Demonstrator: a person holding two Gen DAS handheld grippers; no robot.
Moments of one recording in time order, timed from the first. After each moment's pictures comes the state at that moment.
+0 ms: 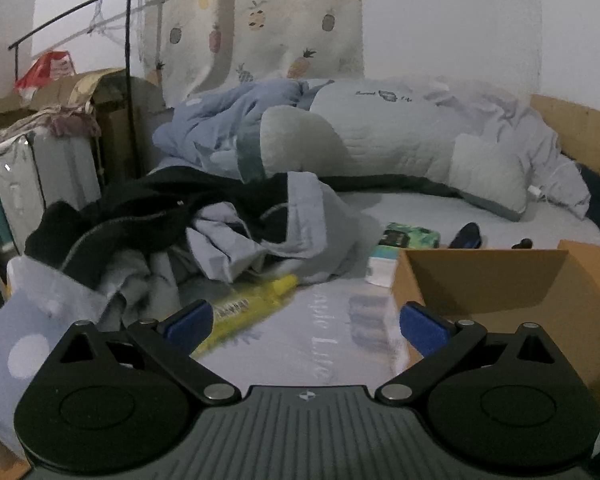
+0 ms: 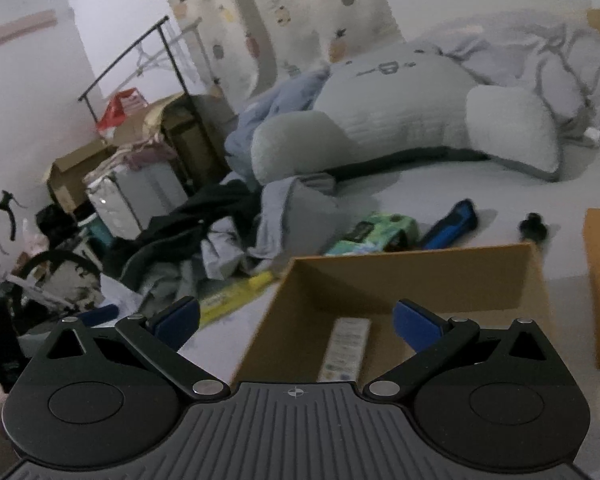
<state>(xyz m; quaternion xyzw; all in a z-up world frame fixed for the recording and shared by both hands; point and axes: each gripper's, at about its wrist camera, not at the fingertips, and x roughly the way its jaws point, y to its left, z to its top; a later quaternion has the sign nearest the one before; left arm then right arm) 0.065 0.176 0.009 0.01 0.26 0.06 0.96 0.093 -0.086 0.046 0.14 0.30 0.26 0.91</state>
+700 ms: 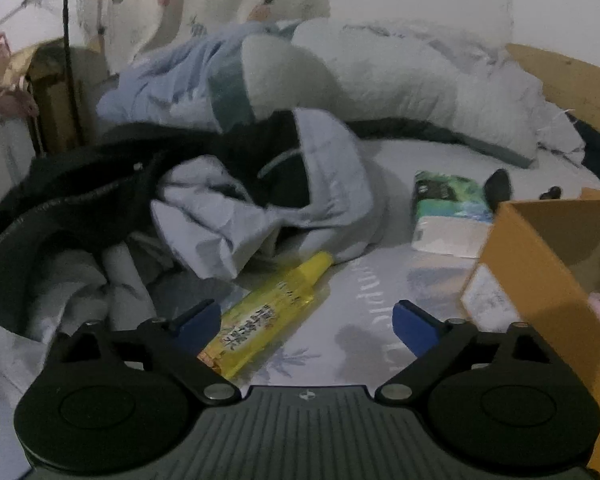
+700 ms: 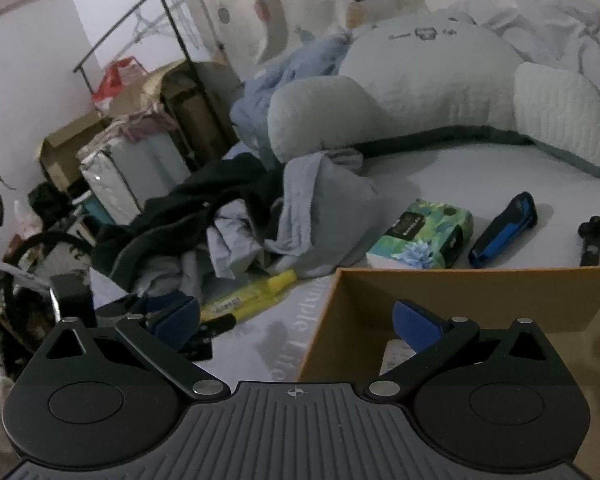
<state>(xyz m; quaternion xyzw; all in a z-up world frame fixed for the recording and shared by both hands) 0.175 0.265 -0.066 0.02 0.33 -0.02 0.94 0.160 0.004 0.033 0.12 0.34 0.26 0.90</state>
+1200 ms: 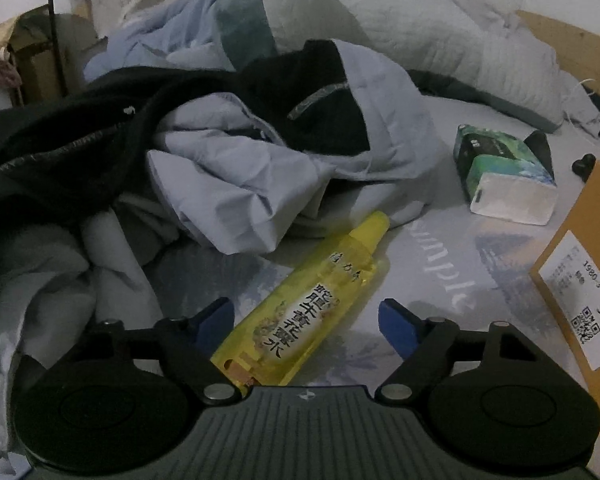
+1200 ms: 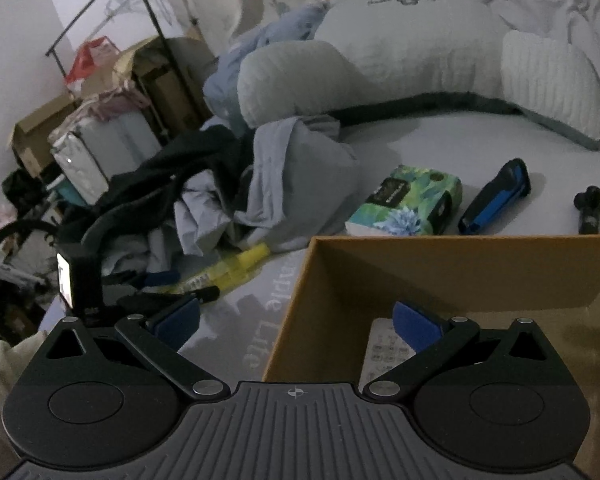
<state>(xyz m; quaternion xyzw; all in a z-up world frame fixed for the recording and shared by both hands) 0.220 0.305 -0.106 0.03 0.38 -0.04 0.92 0.179 0.016 -0.003 0.10 0.38 0.23 0.89</state>
